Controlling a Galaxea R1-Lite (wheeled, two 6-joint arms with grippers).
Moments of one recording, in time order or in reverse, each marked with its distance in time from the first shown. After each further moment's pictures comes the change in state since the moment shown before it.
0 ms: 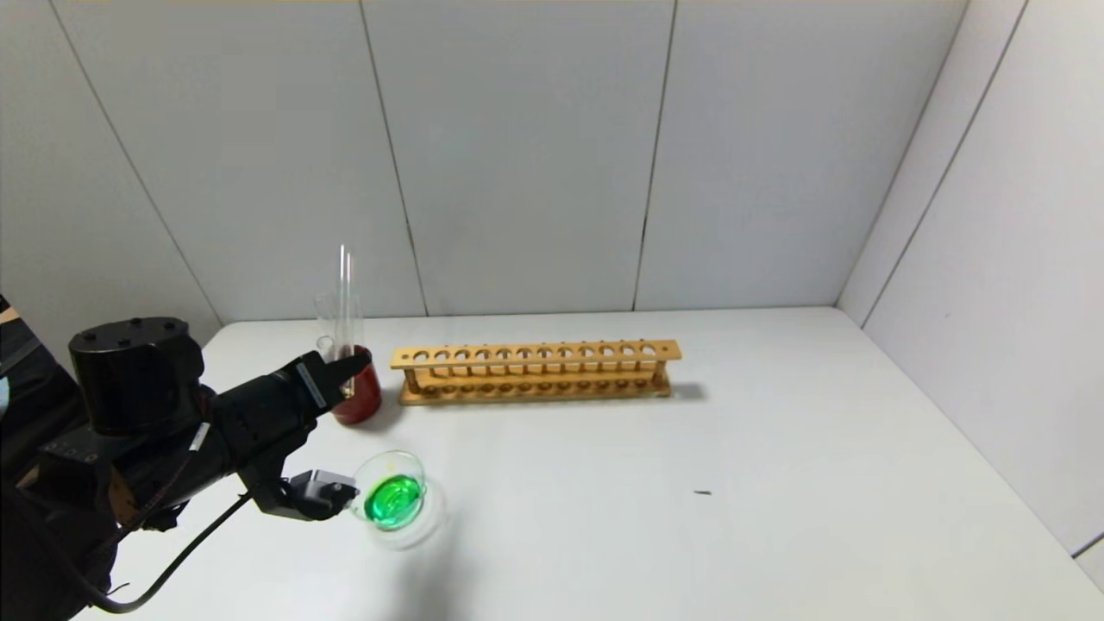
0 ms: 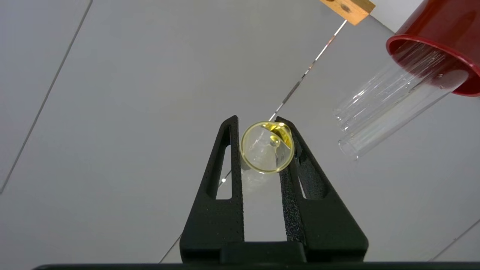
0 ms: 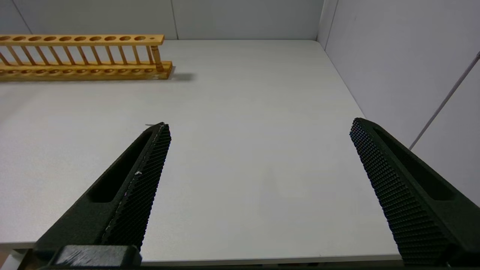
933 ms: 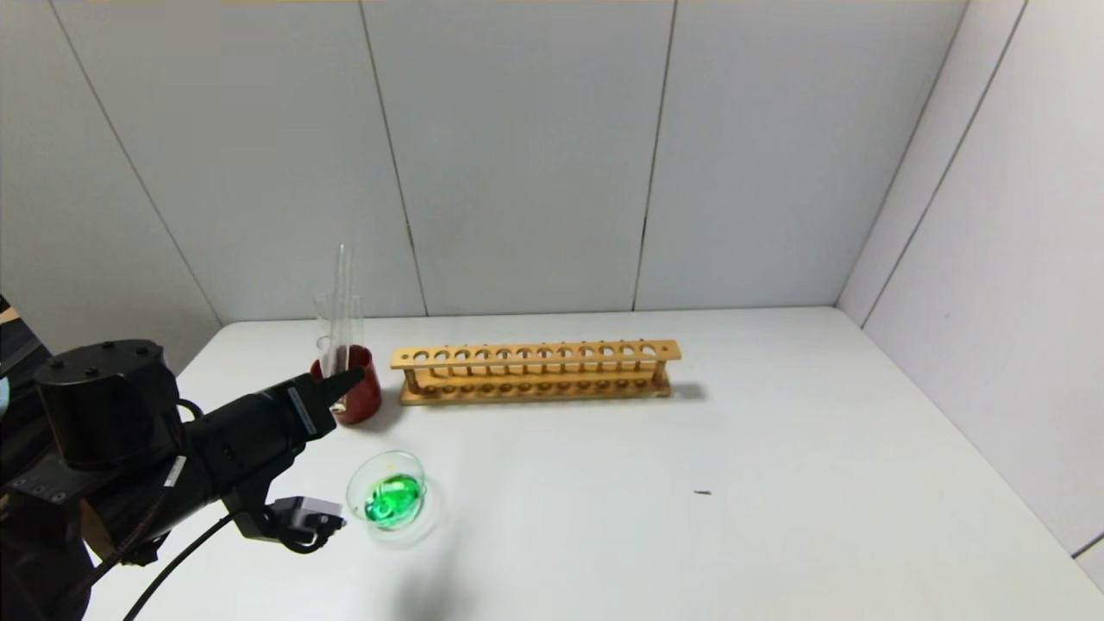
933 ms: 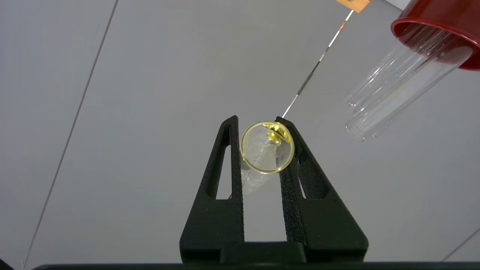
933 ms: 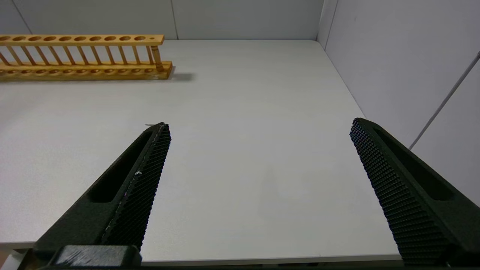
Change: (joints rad) left arm -0.015 -0.040 0.094 -0.079 0.011 0.100; right arm 0.000 0.000 0.000 0.000 0.000 0.000
